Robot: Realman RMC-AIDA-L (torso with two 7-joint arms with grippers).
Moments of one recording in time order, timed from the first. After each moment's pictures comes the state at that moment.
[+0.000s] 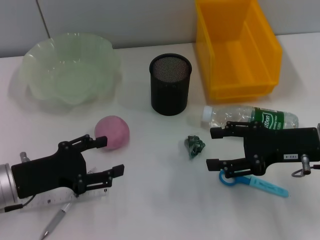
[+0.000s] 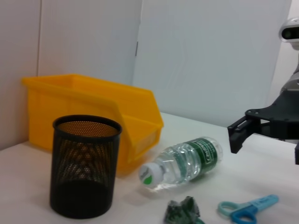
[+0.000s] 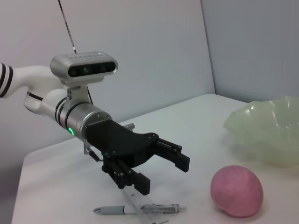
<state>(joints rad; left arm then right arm) -0.42 -2.06 0.89 0.50 1.78 1.51 -1.08 0.46 2.08 -0.68 -0.72 -2.04 -1.72 1.29</state>
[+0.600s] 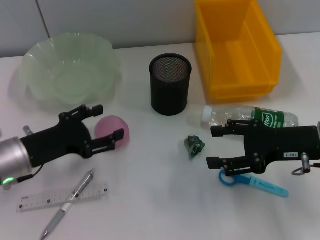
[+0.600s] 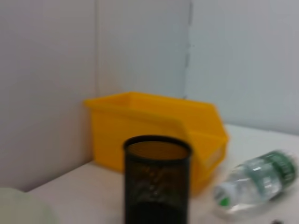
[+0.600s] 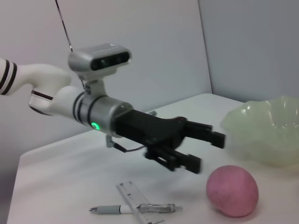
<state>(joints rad) -0.50 -2.08 0.86 0.42 1.68 1.34 -0.97 0.46 2.08 -0.68 -0.72 -2.04 -1.72 1.30</state>
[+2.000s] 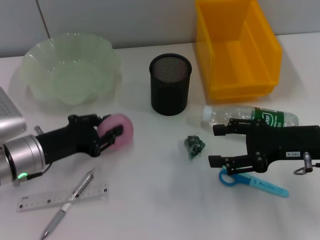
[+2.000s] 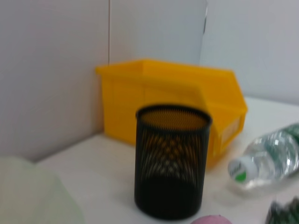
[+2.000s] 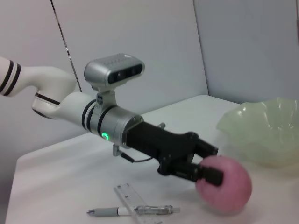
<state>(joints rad) -0.57 -2.07 0.90 0.32 1.66 1.18 -0.95 0.45 2.08 -0.68 -0.73 -2.03 -1.72 1.31</state>
